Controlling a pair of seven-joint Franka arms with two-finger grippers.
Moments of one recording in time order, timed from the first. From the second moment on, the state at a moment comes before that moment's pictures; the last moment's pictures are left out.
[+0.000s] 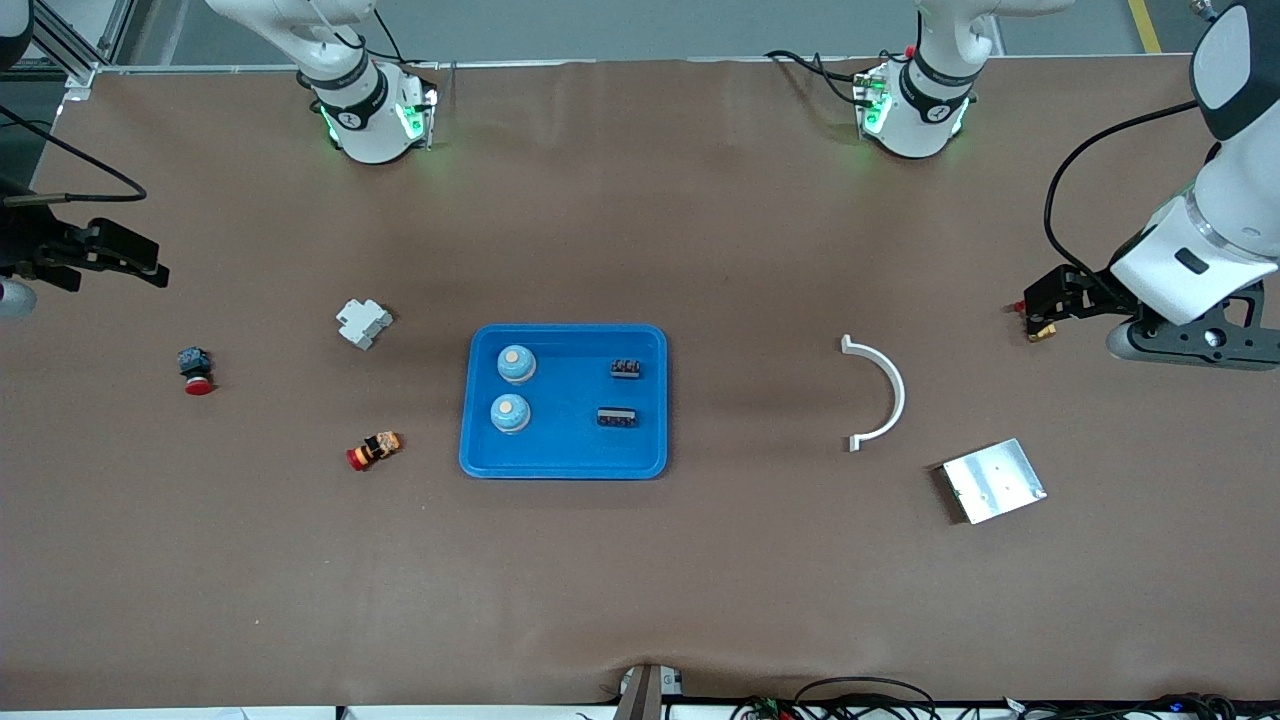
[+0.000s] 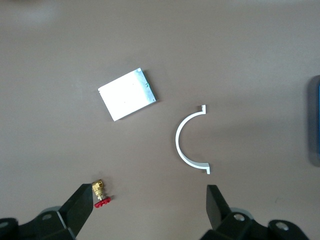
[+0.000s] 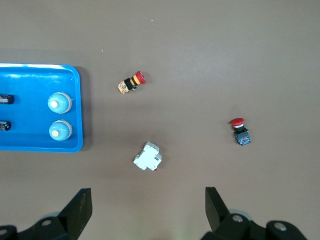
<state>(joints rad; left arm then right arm) -0.07 0.14 -0.08 -1.49 0.04 1.65 -0.03 -0.06 0.07 0.04 -1.46 0.02 1.47 -0.05</state>
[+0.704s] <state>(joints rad) -0.18 0.17 -0.09 -1.49 0.04 1.61 -0.64 -0.02 0.13 0.04 -1.48 0.02 1.54 0.01</state>
